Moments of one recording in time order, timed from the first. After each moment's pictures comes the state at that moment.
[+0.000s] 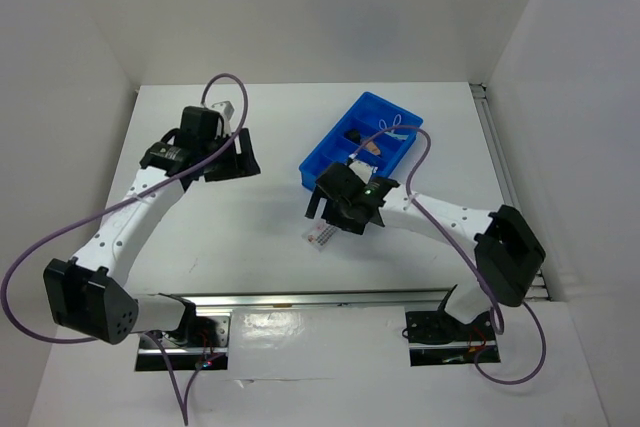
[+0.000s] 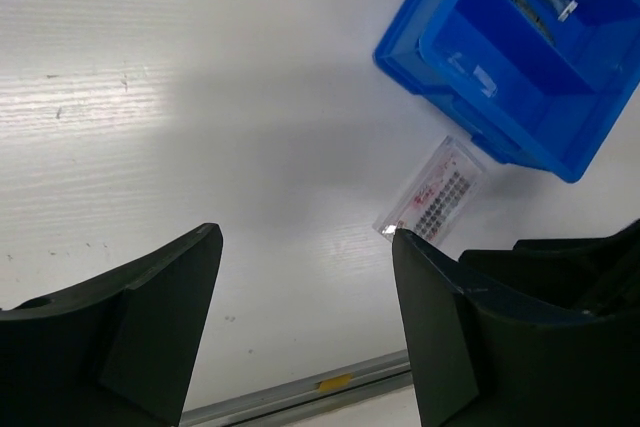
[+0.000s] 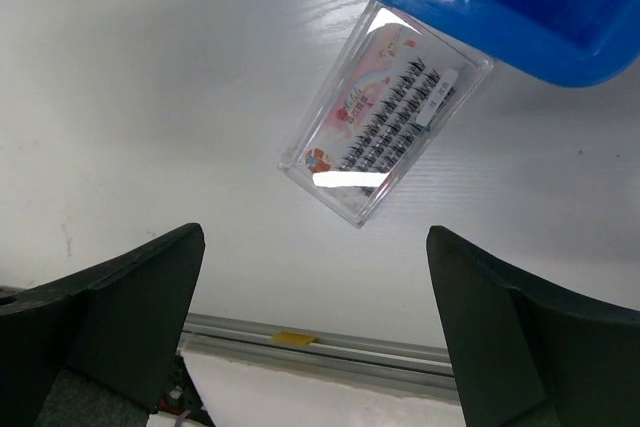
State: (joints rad) left arm -0.27 1.31 1.25 -0.74 0.09 -0.42; right arm 0.87 1.55 1.09 -0.59 0.22 1.11
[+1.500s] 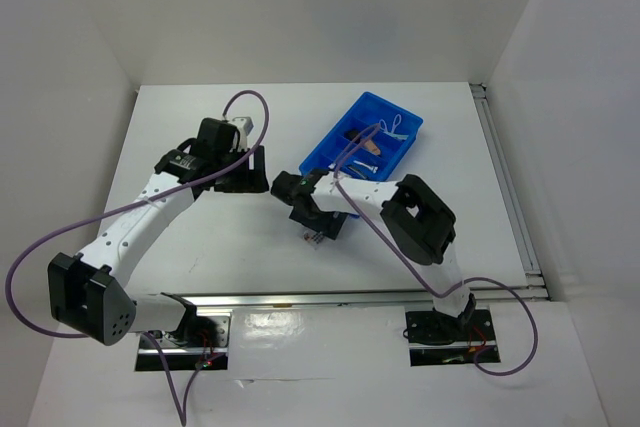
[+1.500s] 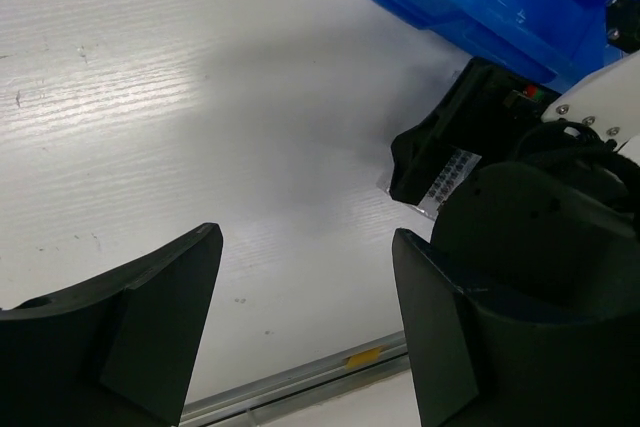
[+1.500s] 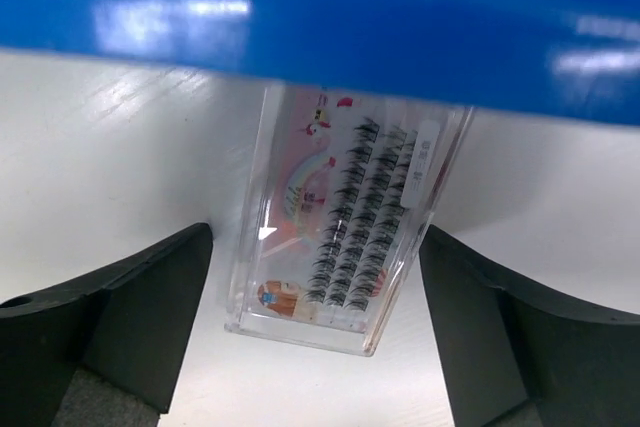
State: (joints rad) left arm -0.37 1.31 1.17 -0.74 0.09 -0.34; right arm 0.94 2.07 1.50 -0.91 0.41 1.44
